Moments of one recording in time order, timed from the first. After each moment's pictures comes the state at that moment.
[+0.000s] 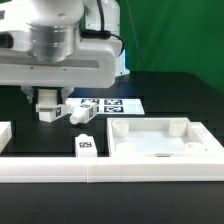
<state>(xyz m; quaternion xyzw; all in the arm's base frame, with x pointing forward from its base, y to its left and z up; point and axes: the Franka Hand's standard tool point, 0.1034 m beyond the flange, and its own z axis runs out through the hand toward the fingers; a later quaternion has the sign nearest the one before) 0.592 -0.117 0.101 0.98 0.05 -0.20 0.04</state>
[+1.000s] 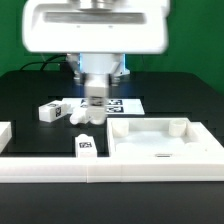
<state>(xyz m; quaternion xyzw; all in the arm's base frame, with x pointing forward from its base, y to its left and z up) 0.623 -0.032 0.131 0.99 -0.06 0.11 0.00</state>
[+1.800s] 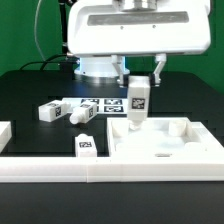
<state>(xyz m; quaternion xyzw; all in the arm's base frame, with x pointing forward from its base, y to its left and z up) 0.626 0.027 0.127 0.98 -0.05 0.19 -0.01</state>
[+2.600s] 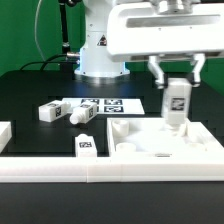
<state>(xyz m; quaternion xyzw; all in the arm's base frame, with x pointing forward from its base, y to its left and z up) 0.640 0.090 0.132 0.96 -0.02 0.28 -0.02</state>
